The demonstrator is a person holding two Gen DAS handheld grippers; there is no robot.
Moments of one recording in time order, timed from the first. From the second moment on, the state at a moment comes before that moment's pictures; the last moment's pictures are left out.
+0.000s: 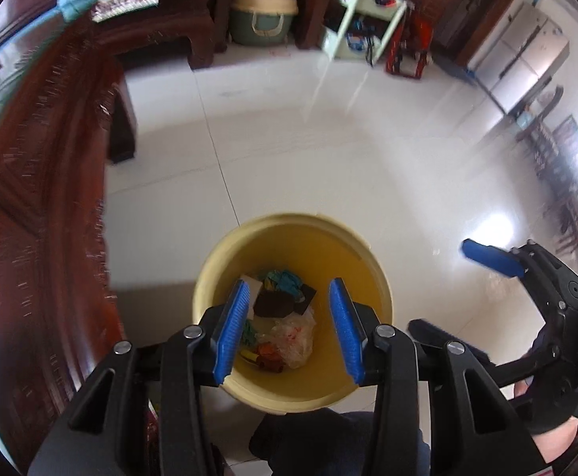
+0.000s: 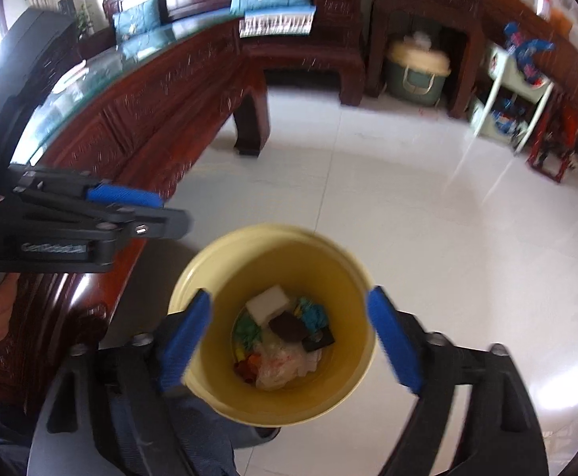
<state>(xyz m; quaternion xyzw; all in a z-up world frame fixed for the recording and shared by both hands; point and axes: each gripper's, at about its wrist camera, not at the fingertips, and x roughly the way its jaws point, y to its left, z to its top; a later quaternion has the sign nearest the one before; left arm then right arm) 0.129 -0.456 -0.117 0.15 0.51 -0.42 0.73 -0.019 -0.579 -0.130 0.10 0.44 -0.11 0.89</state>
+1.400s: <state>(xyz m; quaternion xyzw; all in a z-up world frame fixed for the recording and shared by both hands) 0.202 0.054 0.005 -0.04 0.38 -0.04 0.93 0.140 -0.152 0.019 -0.12 0.30 0.22 0.92</state>
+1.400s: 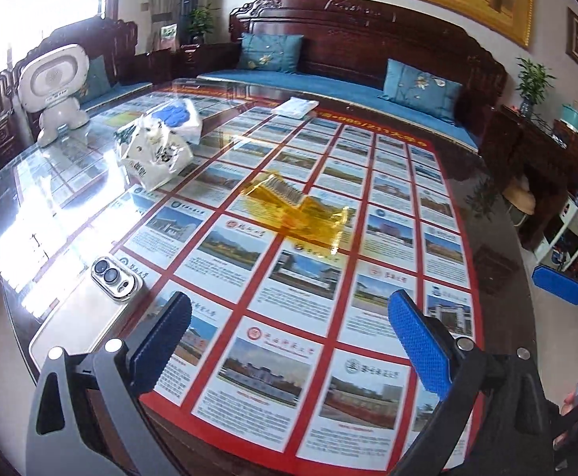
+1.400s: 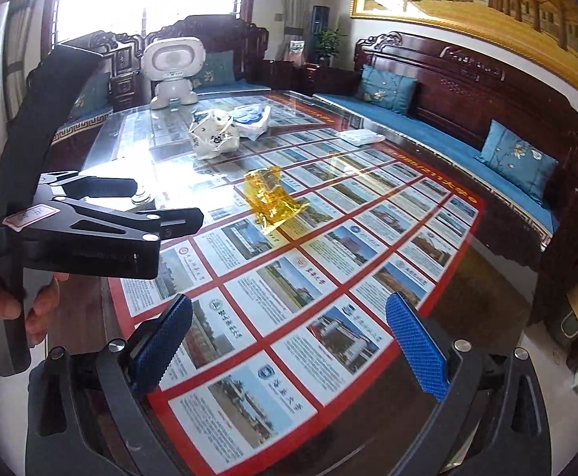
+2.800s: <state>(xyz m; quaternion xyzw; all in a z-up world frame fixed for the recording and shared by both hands) 0.316 0.064 -0.028 -0.06 0.42 -0.10 0.90 0.292 -0.100 -0.033 -0.15 0.38 0.31 0.86</state>
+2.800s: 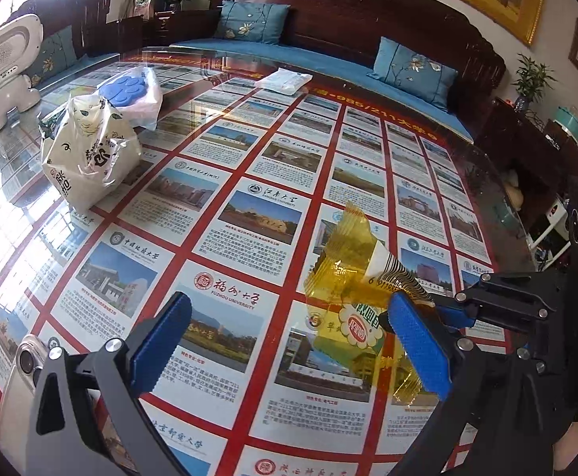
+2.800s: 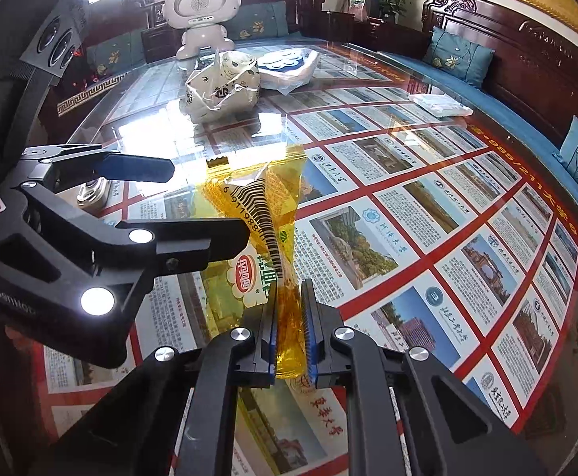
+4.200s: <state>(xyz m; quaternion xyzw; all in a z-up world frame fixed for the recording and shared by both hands) 0.120 -0.394 -0.023 0.19 0.41 -0.41 0.79 0.011 -0.504 -0.038 0.04 0.36 0.04 0.93</state>
